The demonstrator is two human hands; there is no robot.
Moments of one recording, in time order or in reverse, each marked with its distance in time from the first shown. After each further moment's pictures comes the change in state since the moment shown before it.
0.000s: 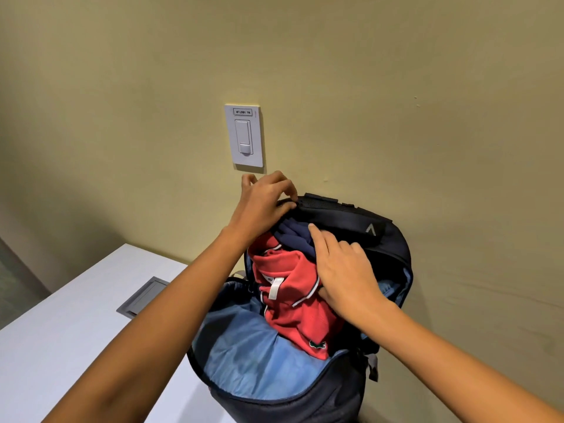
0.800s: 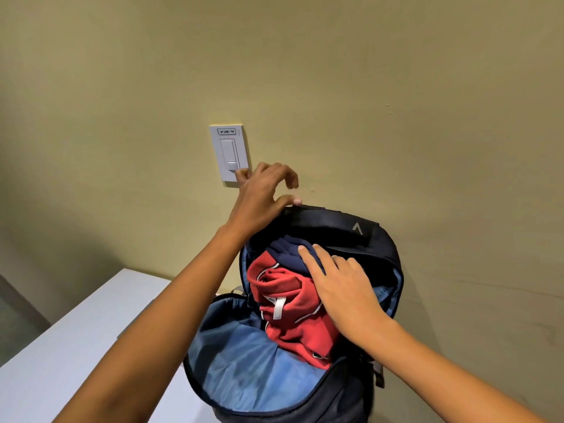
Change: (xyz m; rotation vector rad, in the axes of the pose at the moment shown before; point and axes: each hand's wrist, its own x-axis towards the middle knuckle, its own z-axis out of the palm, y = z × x) left_hand 0.029 0.013 -0.012 -0.086 0.085 0.122; right_hand -0.016 0.008 0.027 0.064 0.212 -0.060
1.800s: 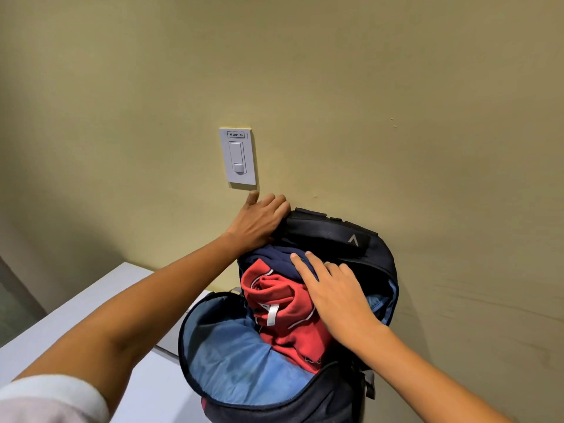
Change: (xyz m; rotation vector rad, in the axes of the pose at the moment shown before) left_hand -0.028 -0.029 0.031 0.646 -0.266 0.260; right_hand 0.001 0.000 0.005 0.007 0.040 -0.092
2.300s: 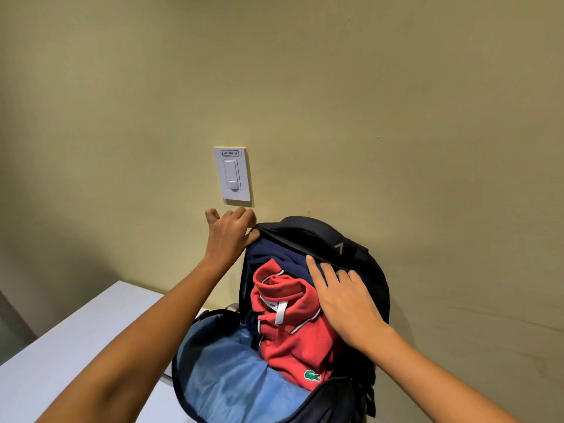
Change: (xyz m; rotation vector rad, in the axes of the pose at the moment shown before) left_hand -0.024 -0.017 0.007 -0.236 0.196 -0.440; right_hand 0.000 0.028 0.019 -0.181 0.064 -0.033
